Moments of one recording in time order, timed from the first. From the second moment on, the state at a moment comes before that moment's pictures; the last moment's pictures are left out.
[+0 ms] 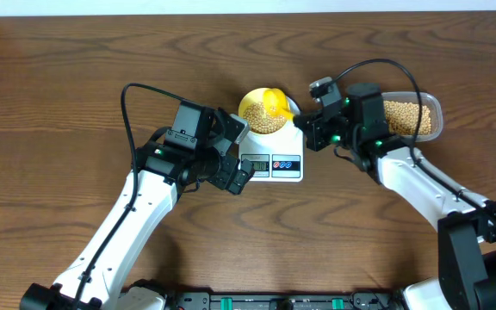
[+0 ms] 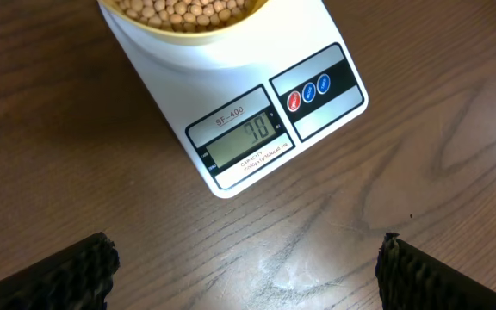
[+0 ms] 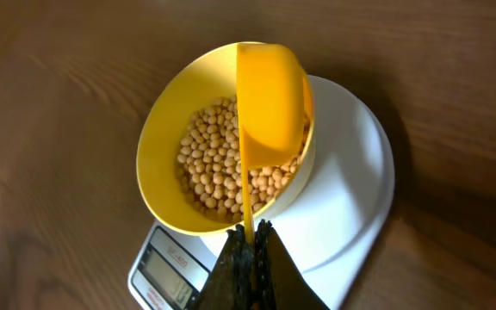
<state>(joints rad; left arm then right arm) -0.36 1.36 1.00 -0.75 0.31 0.14 0.31 1.66 0.90 0.06 -0.52 0.16</state>
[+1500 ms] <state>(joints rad) -0.36 1.36 1.00 -0.75 0.31 0.14 0.27 1.66 0.90 -0.03 -0.66 0.23</state>
